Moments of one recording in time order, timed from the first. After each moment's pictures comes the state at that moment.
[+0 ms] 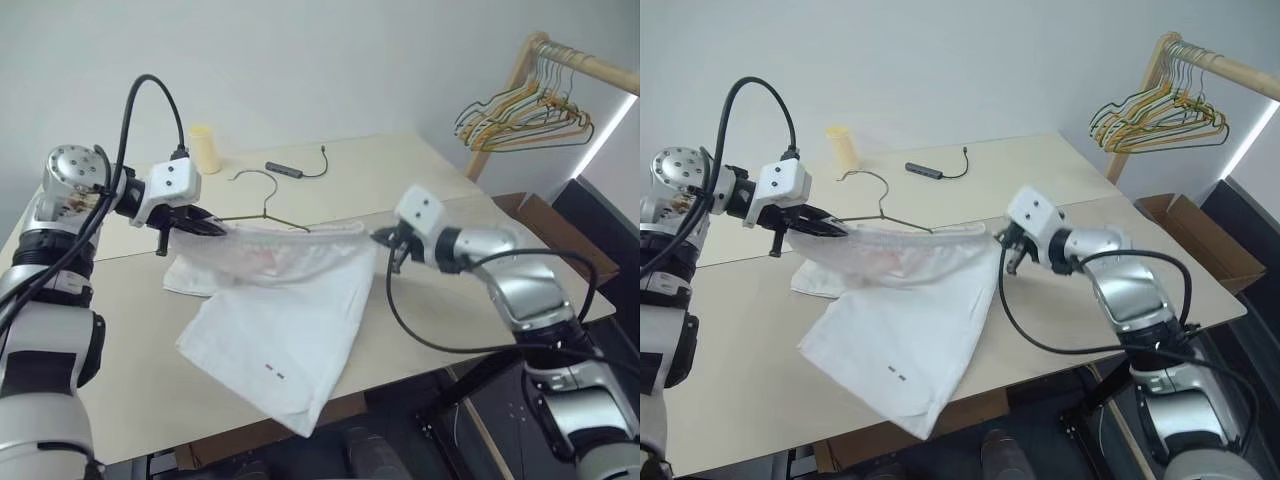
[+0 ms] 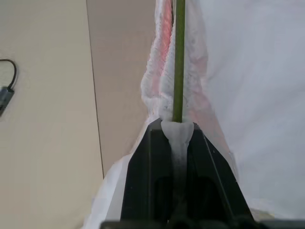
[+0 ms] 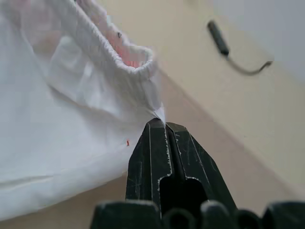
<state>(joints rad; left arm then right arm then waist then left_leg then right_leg) -1.13 0.84 -0.30 0.92 -0.06 -0.23 -1.54 -0.74 -0.63 0.25 -0.10 0.11 0.58 0.77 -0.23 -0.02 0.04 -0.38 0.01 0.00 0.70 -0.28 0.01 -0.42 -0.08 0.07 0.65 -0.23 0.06</state>
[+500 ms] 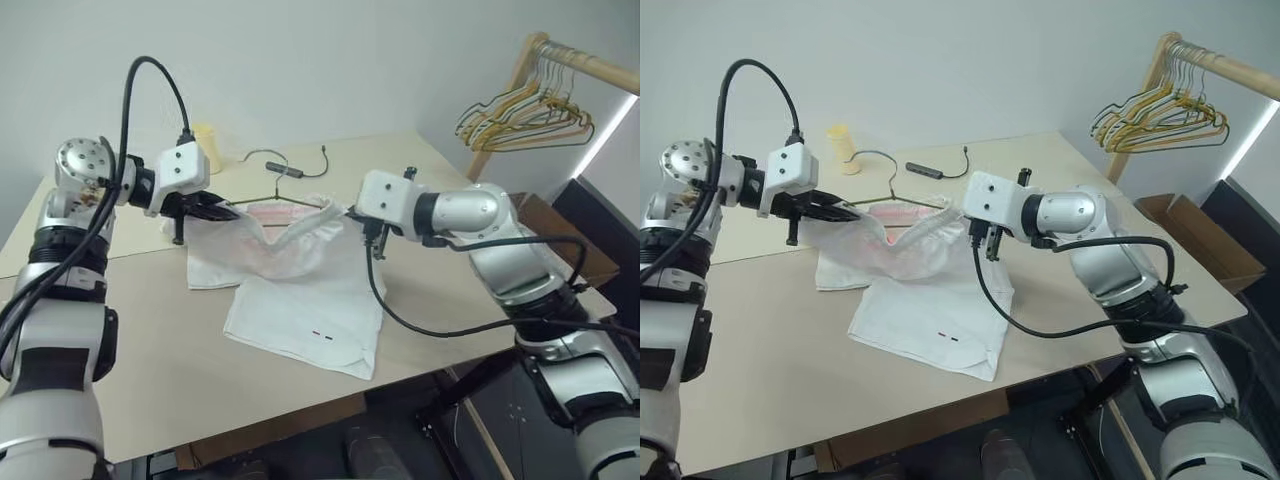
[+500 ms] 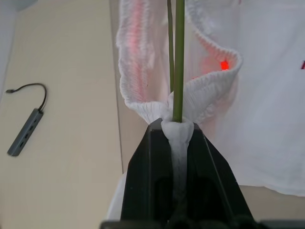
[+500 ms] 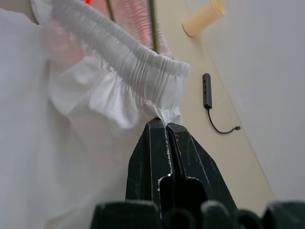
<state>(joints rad) -1.09 0.78 -0.20 0.84 -0.05 -0.19 -1.53 -0.88 -0.60 0.38 -0.07 -0.08 0.45 0.84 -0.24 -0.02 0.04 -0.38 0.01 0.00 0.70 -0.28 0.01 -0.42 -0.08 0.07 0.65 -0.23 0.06</state>
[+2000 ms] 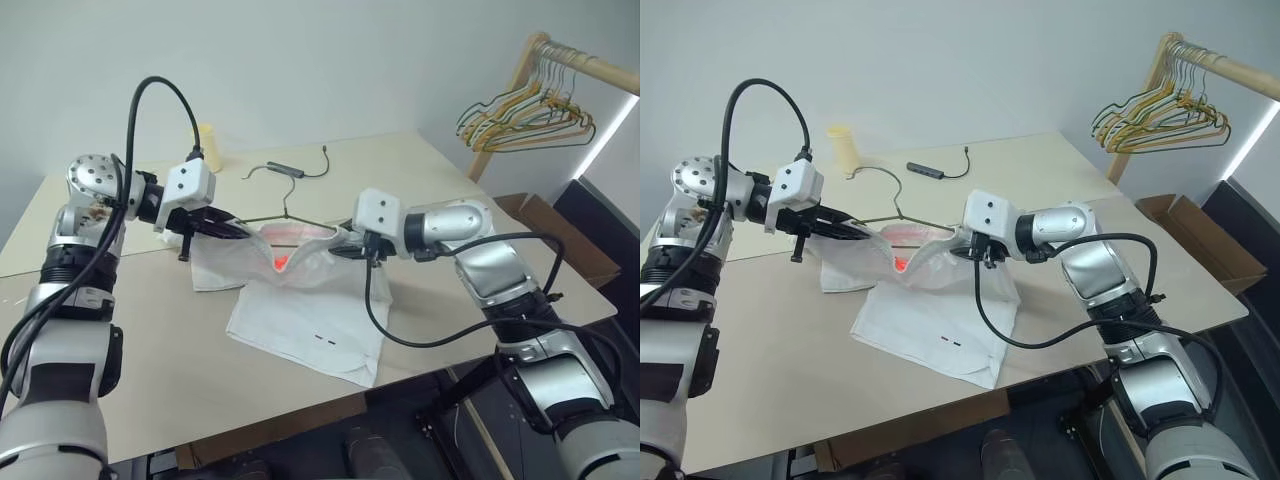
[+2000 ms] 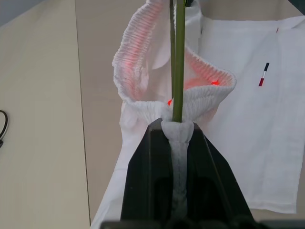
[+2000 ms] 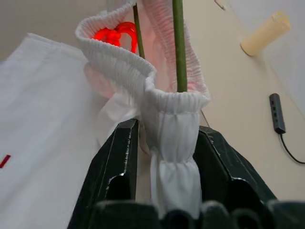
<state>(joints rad) -1.01 0.76 -0.15 0.73 -0.11 -0.13 -1.61 -0.82 -0.53 0.33 0.08 0.06 0.33 1.05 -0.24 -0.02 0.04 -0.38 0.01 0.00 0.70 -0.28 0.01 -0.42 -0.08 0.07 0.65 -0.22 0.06</state>
